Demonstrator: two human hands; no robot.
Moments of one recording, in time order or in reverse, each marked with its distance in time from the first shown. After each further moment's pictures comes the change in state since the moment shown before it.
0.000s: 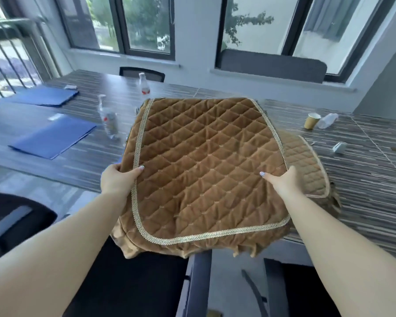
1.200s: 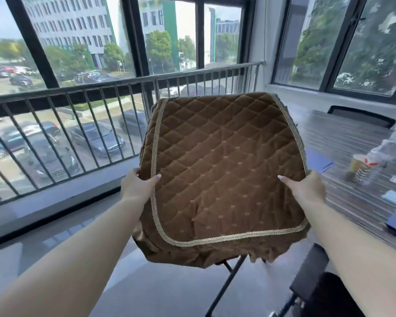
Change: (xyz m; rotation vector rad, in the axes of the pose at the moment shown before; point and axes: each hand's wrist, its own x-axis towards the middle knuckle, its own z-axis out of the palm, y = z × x) left_hand 0.079 -0.196 -0.765 0.043 0.618 -0.111; right_hand -0.568 -0.405 0.407 0.197 -0.447 -0.528
